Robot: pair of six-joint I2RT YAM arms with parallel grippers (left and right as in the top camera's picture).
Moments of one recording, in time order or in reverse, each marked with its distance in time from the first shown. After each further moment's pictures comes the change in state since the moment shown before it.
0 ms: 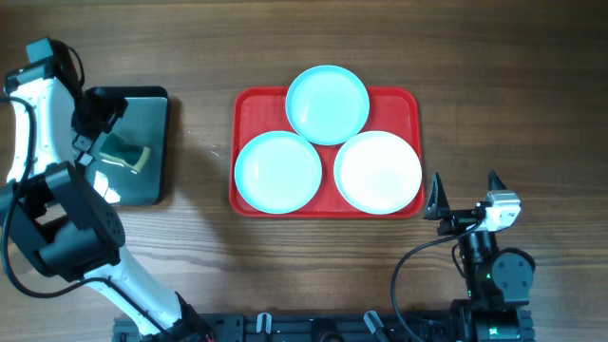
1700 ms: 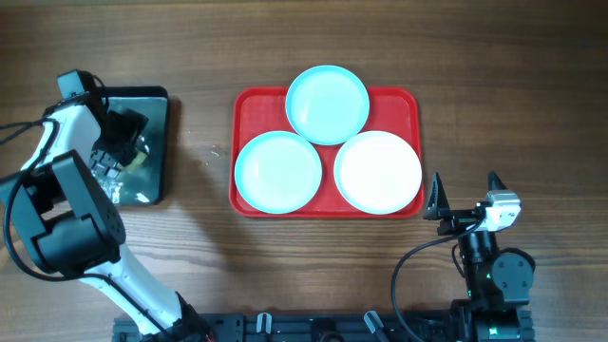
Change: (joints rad) left arm -0.006 0.017 -0.315 0.424 0.062 -0.018; right arm 0.000 0.000 0.000 0.000 0.000 0.000
